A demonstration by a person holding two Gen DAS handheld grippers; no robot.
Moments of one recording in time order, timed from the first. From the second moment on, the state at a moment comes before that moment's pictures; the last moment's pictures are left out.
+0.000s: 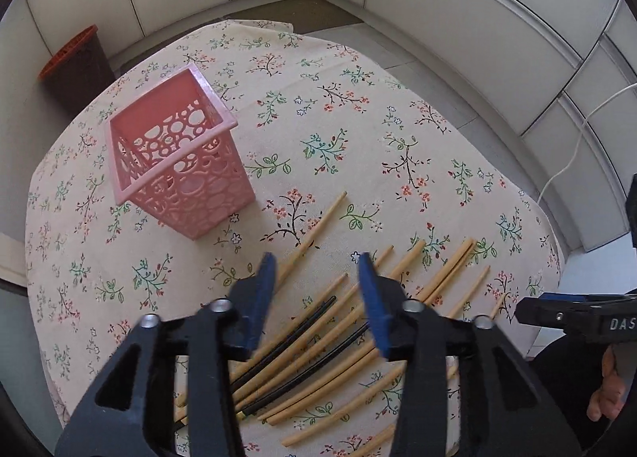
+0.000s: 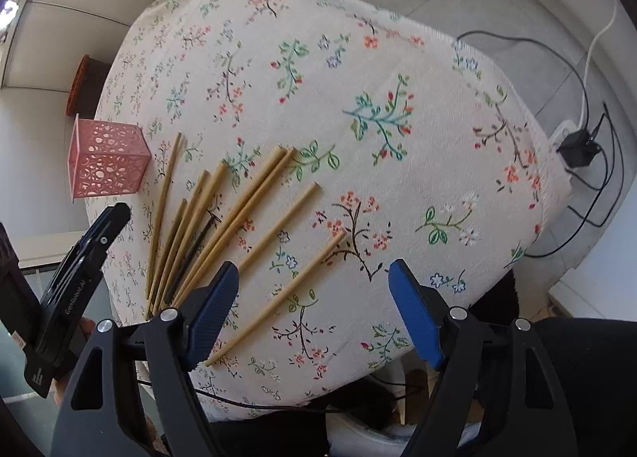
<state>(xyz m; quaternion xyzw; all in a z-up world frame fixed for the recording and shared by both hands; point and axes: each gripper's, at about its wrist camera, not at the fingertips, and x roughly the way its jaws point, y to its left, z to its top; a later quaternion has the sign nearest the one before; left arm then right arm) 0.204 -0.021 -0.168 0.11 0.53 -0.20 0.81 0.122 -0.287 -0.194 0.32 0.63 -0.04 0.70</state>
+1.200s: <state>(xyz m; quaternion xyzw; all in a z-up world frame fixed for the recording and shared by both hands) 0.201 -0.023 -0.175 0.18 0.47 -0.23 0.83 0.131 -0.312 -0.209 0.30 0.62 -0.05 0.72</state>
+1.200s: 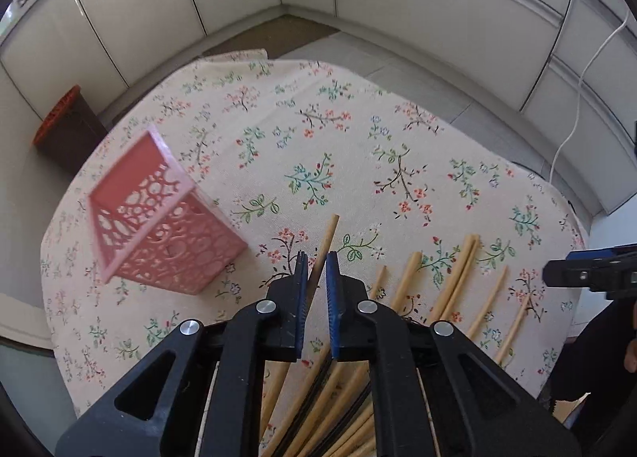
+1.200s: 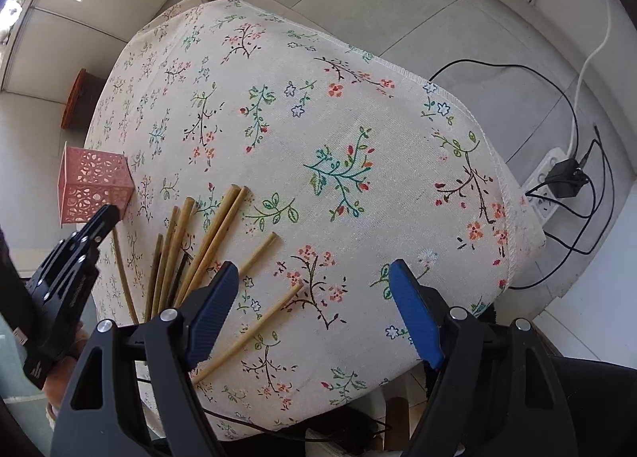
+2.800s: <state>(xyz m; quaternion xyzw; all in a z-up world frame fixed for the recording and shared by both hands) 0.073 0.077 -0.054 -0.01 0.26 -0.21 0.94 0.115 -0.280 -0.177 0.36 0.56 -0.10 0.74</state>
